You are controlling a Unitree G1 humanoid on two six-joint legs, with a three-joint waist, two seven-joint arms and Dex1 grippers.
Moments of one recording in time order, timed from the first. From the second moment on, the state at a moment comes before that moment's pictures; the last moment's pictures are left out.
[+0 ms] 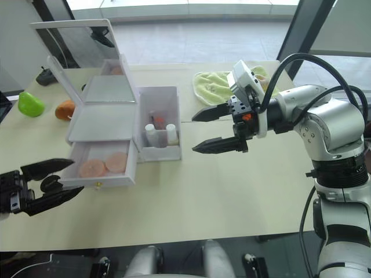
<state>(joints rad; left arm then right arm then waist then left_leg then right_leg) 0.42 0.80 0.90 -0.58 -0.89 0.77 -1.12 -0.92 -0.78 0.15 -0.08 0.65 0.81 1.38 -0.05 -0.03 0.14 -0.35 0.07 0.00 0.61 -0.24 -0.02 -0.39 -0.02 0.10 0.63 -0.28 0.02</state>
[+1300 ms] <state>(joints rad) -0.08 0.59 0.36 0.03 -0.43 0.17 -0.89 -0.93 -0.84 0.06 -0.16 0.69 0.89 1.33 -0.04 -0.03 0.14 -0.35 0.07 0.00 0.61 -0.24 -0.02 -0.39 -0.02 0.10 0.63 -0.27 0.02</state>
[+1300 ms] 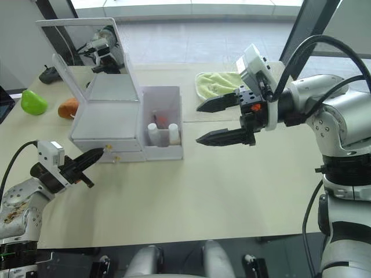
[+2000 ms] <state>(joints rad) -0.07 0.58 0.37 0.00 -0.47 0.25 -0.78 -0.92 -0.85 0.06 -0.17 0.73 0.91 1.29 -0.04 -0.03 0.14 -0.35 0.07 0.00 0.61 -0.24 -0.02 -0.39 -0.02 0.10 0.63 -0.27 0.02</state>
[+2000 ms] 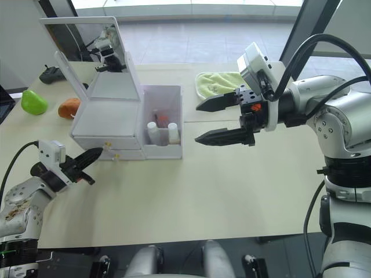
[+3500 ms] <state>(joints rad) 0.16 1.00 0.85 0.51 -0.55 0.17 -1.04 -0.40 -0.96 -0.27 0.27 0.57 0.64 1.17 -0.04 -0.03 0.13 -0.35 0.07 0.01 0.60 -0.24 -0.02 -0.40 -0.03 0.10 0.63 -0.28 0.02</state>
